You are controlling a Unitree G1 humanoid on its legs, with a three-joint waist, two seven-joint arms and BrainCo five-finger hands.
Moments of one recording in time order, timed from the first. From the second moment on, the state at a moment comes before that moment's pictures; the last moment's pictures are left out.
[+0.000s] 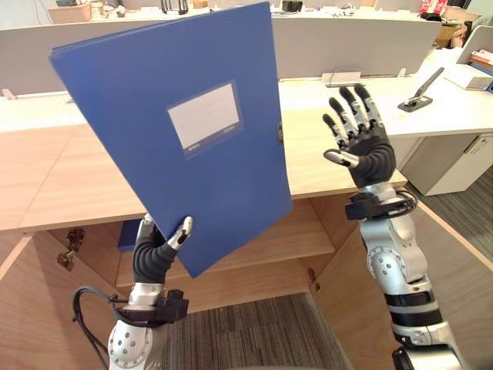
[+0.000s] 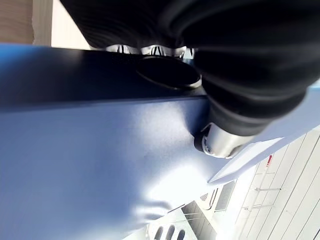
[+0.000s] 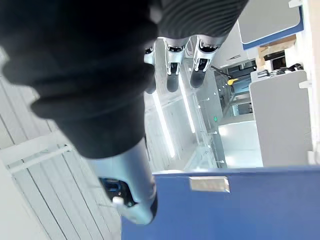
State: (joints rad) left arm 0.43 0.11 -0.12 -0.62 -0.21 -0.20 -0.03; right arm -0.35 -0.42 0.08 -0.15 0.73 -0.12 0.11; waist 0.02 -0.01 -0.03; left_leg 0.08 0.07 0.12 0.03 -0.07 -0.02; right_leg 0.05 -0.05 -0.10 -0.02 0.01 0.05
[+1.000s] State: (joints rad) left arm 0.43 0.37 -0.17 -0.64 -0.32 -0.21 0.00; right arm -1.02 -1.08 0.83 0.03 1.16 -0.02 0.26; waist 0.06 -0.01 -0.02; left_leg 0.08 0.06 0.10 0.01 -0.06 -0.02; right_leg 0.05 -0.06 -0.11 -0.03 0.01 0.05
